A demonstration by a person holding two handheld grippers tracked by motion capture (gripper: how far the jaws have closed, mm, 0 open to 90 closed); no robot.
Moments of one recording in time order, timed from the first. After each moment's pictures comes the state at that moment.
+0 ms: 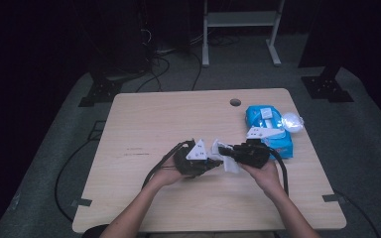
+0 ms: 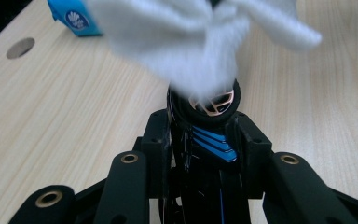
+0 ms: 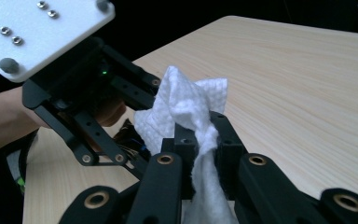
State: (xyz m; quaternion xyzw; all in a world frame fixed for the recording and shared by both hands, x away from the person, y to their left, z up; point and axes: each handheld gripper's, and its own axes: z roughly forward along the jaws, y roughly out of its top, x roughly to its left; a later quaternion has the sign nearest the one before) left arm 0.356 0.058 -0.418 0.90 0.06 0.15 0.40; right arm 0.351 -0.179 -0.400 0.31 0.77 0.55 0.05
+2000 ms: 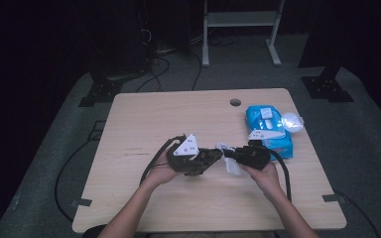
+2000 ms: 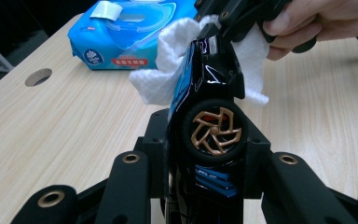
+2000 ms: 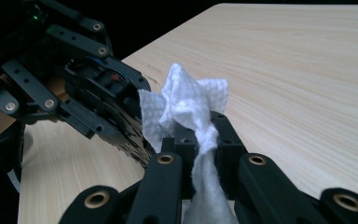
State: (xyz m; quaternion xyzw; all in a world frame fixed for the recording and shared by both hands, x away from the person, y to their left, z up) left arm 0.353 0.076 -0.397 0.87 0.07 0.14 0.46; right arm 0.359 -0.188 -0.422 0.34 0.76 0.55 0.03
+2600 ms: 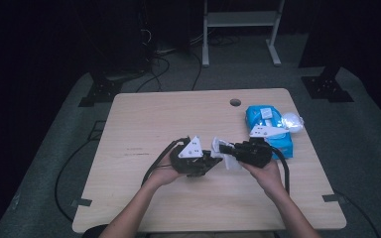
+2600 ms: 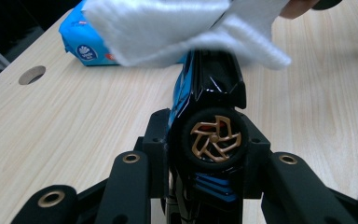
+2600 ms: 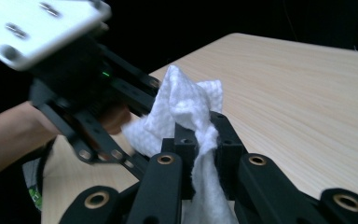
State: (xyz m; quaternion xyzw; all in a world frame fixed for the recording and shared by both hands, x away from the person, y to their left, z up) left arm 0.351 0.066 -0.402 0.88 0.06 0.14 0.45; right arm 0.344 -0.180 -0.384 0.30 0.76 0.58 0.05
